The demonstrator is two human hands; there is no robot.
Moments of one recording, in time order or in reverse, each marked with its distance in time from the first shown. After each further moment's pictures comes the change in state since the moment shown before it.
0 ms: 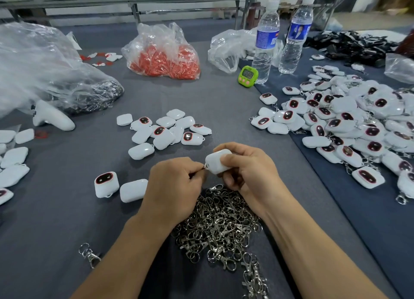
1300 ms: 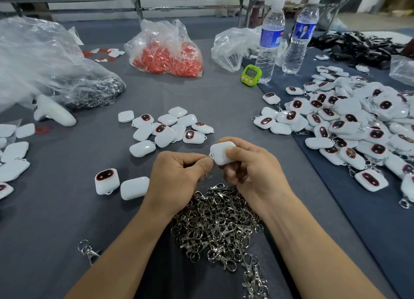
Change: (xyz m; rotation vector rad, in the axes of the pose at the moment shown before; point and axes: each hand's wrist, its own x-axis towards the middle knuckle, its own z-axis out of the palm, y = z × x) left_hand 0.006 0.003 0.003 -0.595 0.003 -0.328; right_hand 0.001 -0.005 0.003 0.163 0.004 0.036
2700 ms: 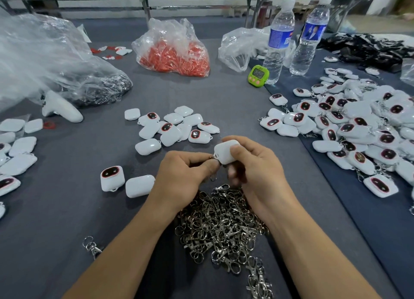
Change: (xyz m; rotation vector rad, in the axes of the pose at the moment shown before) left_hand 0.007 -0.006 0.000 0.055 -0.052 -0.075; right_hand -0.001 0.006 0.005 -0.168 0.036 -0.124
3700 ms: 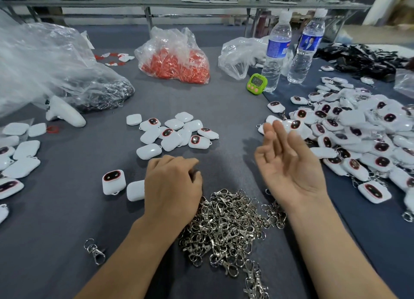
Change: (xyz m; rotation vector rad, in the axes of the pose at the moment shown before) left_hand -0.011 -0.007 0.001 0.815 0.343 0.304; right_hand 0.010 -0.027 -0.056 0.838 -0.091 0.039
